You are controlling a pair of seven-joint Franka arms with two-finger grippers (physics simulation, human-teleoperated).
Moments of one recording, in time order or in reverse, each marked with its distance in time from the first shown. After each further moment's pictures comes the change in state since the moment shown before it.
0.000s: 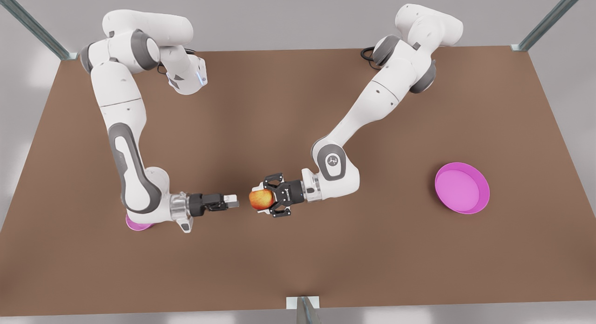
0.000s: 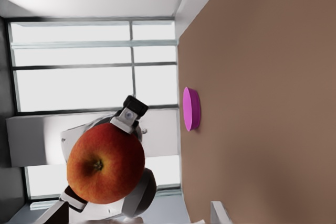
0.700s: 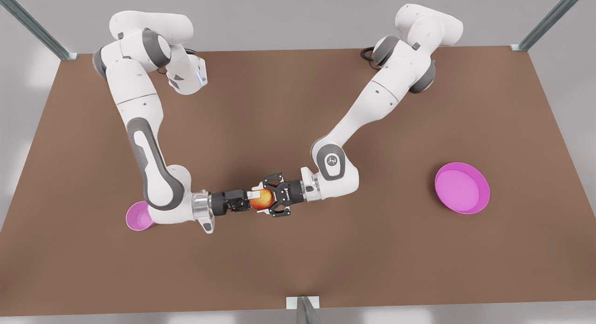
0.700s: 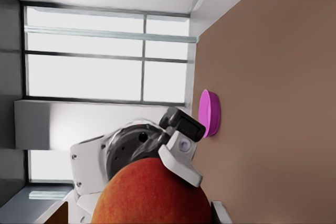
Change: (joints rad) left arm -0.003 0.003 0.000 0.000 0.000 0.002 0.064; right arm 0.107 0.010 0.032 0.090 0.054 0.078 -0.012
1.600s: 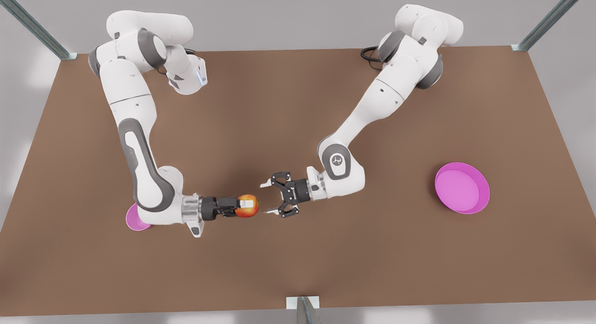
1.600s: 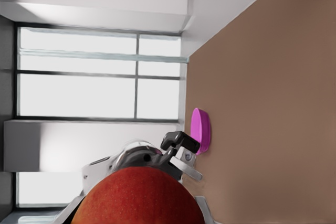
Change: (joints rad) left arm 0.072 -0.129 0.004 -0.222 0.026 -0.010 0.028; right arm -0.064 -0.006 0.005 -0.007 -0.014 0.044 0.016
